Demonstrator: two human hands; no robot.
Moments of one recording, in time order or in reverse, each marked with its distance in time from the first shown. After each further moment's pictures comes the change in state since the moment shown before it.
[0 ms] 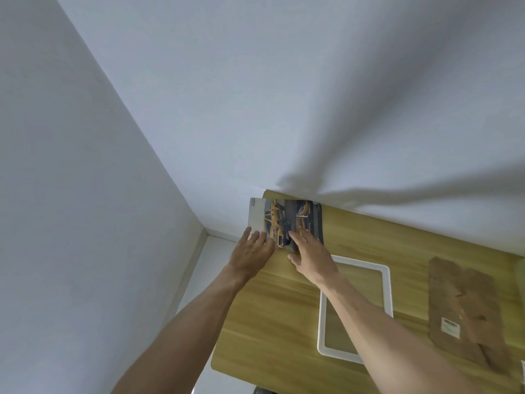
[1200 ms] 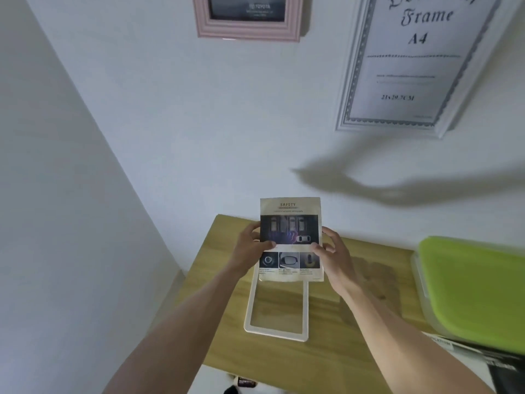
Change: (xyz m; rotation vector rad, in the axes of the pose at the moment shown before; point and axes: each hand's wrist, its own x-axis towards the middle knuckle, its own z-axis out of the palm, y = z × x) left_hand 0.047 0.192 -0.176 -1.480 0.095 -0.691; right_hand -0.190 0.116 -0.155 1.201 0.382 0.324
